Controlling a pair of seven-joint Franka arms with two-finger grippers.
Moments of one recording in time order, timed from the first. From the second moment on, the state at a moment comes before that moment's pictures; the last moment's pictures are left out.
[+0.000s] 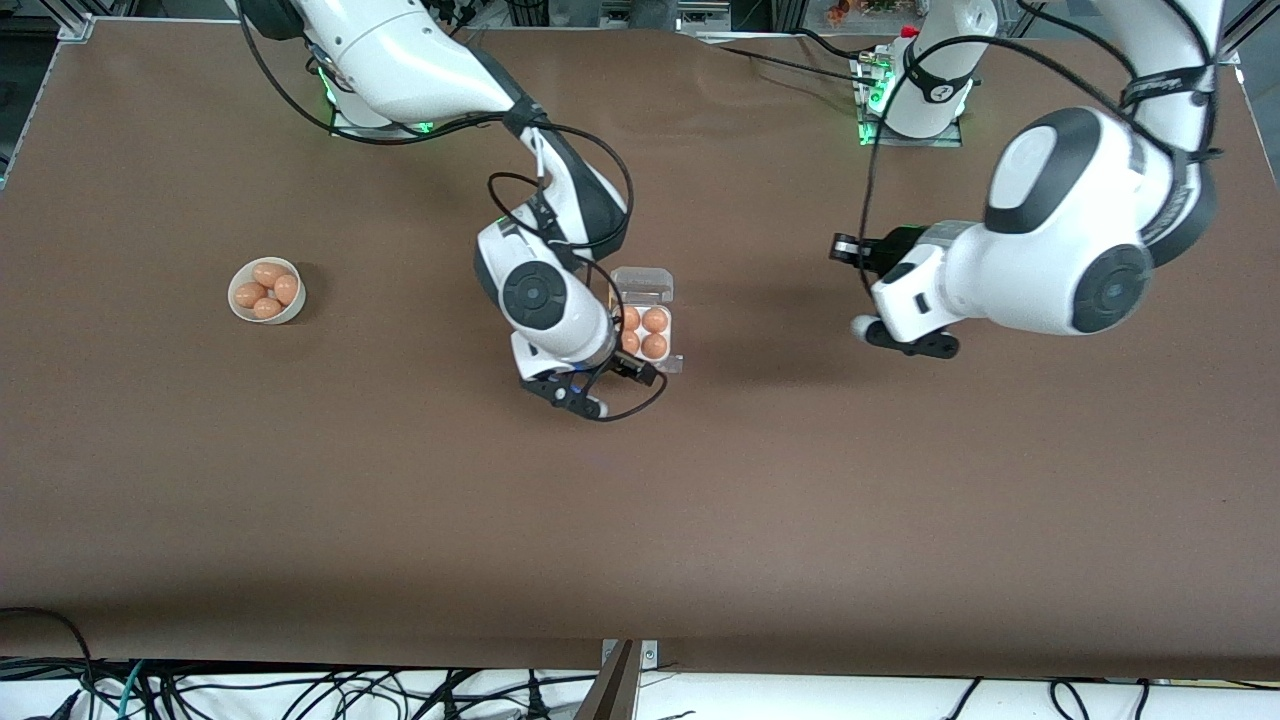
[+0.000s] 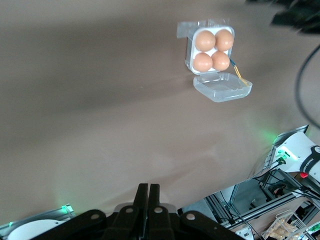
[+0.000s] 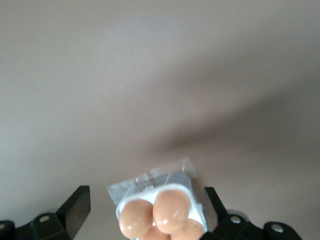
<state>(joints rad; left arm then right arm) -0.28 0.37 -0.02 -1.50 -0.48 1.40 -0.16 0.62 0.78 0.00 -1.32 0.23 2.14 0.95</state>
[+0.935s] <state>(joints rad) -0.53 0.61 -0.02 -1.38 -0.64 1.42 -0.43 0.44 0.51 -0.21 -1.36 0.11 1.77 0.32</state>
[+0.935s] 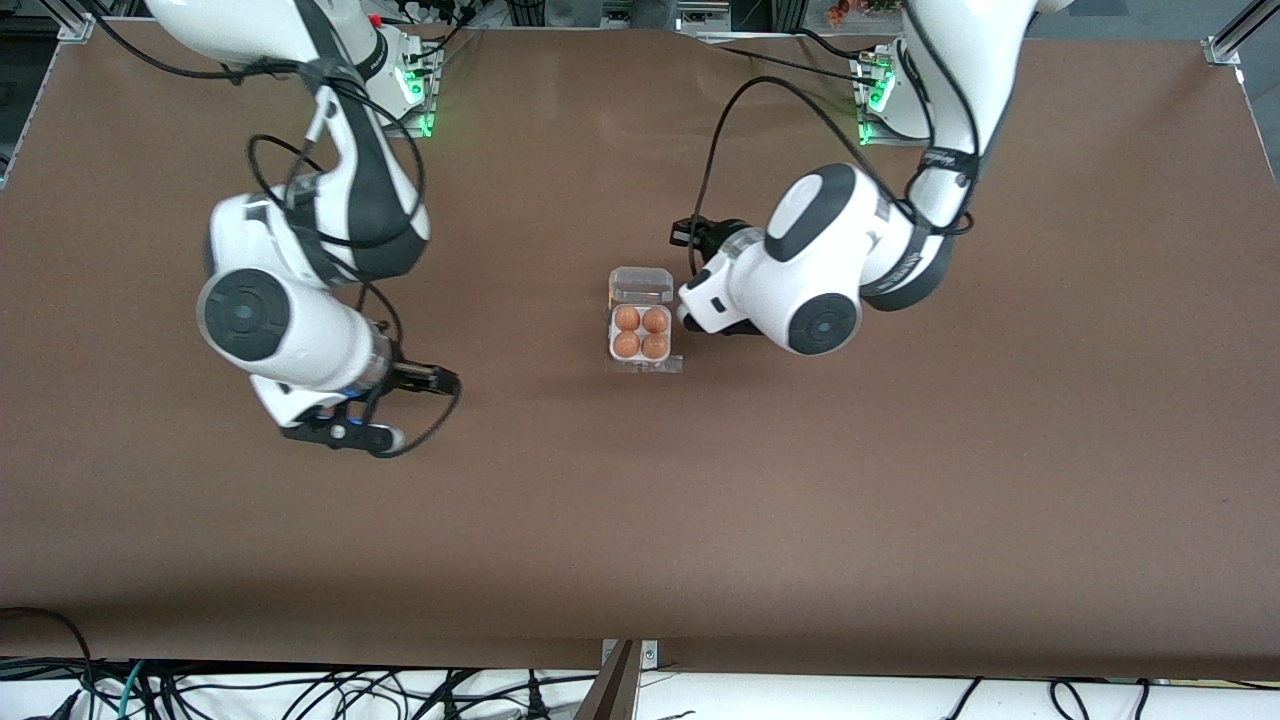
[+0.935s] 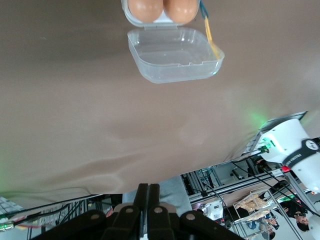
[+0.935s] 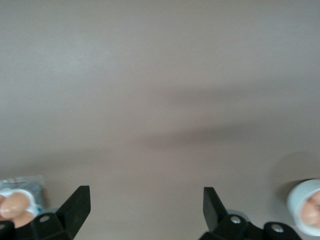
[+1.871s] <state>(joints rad) -0.62 0.75 -0.02 -1.36 -0.64 1.63 -0.52 0.13 0.04 -0.09 -1.58 0.00 1.69 0.11</state>
